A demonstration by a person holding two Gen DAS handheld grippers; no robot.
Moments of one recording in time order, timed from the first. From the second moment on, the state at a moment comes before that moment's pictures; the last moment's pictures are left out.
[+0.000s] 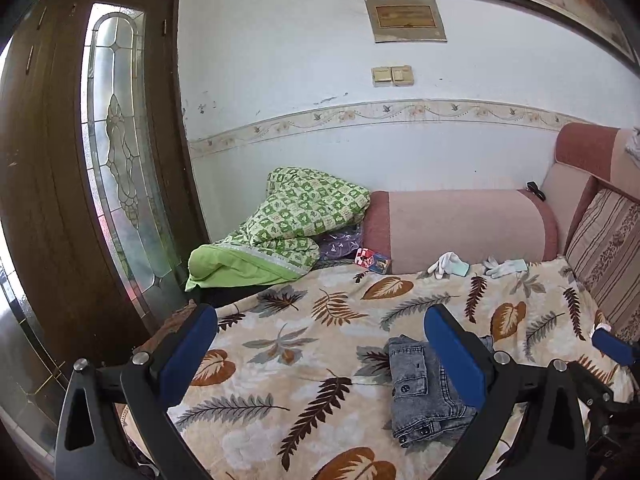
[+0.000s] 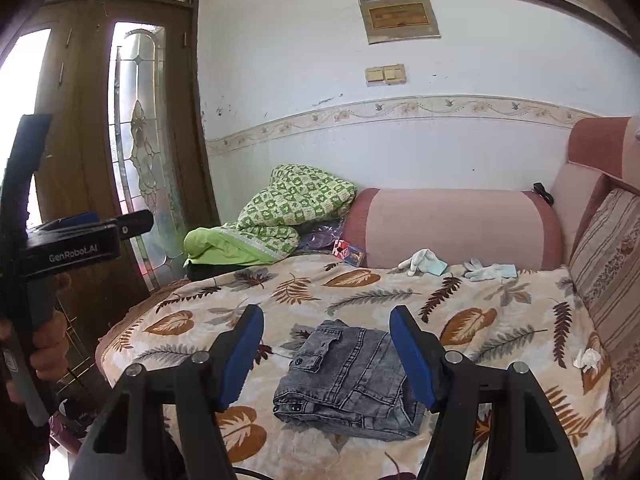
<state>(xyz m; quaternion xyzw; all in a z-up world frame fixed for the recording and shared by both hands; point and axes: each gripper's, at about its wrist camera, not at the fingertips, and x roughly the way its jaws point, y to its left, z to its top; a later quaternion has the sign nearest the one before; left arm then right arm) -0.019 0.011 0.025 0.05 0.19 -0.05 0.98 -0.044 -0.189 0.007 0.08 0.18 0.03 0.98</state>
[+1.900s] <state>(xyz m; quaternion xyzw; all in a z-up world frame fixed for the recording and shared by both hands) -0.065 0.031 0.057 0.03 0.14 -0.08 0.99 -0.061 -0.159 0.019 0.03 0.18 0.03 0.98</state>
